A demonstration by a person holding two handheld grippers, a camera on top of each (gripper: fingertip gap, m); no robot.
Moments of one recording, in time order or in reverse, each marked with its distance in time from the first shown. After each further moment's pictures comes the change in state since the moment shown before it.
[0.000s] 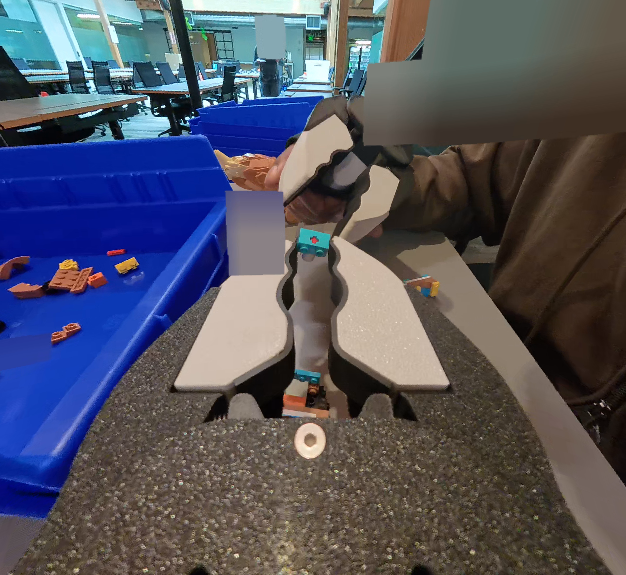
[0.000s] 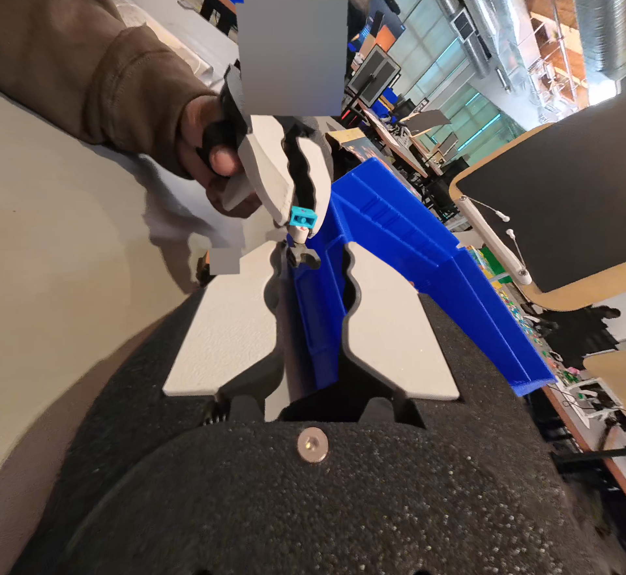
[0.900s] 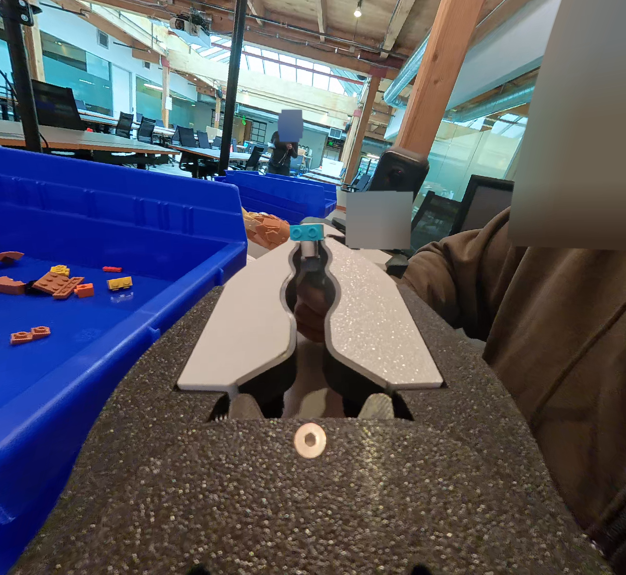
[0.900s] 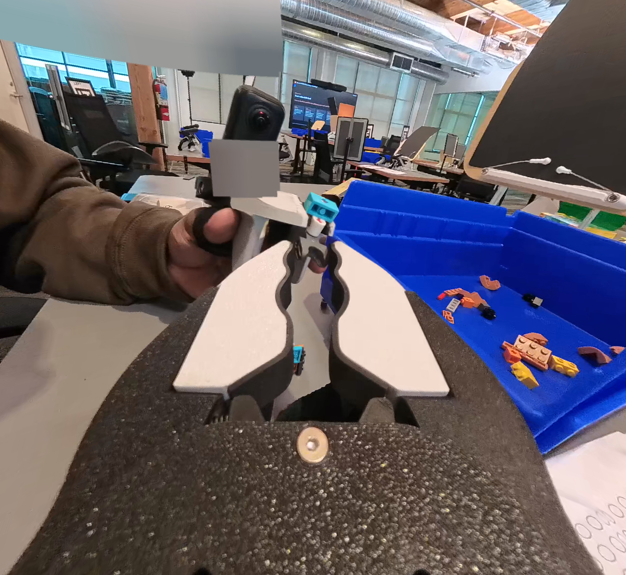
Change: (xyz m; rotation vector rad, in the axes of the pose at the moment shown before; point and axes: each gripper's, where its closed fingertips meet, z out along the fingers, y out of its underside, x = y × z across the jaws) left arm -0.009 -0.030 0.001 0.277 -0.072 -0.207; right arm 0.009 -0.010 0.016 0.267 0.076 0.539
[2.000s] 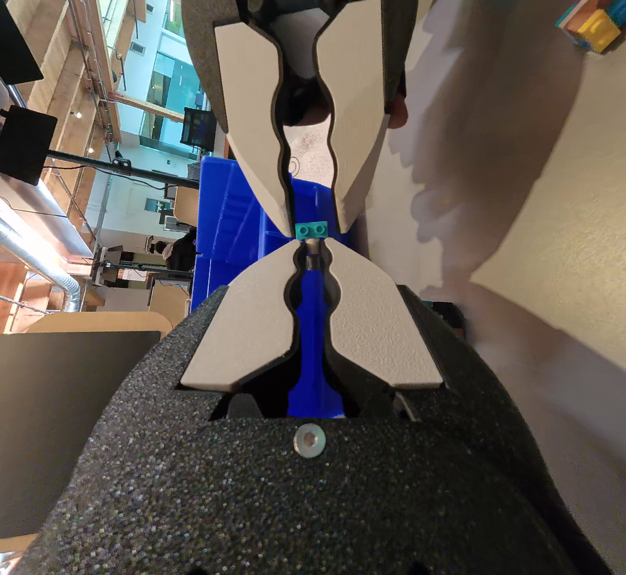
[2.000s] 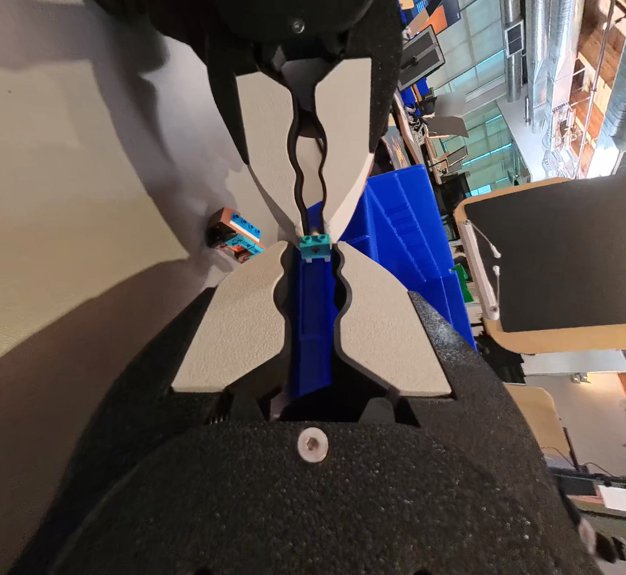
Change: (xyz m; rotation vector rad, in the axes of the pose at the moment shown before) left arm -0.009 0.051 -0.011 -0.741 -0.208 1.322; right arm -0.019 0.031 -0.016 -0.397 -0.164 -0.841
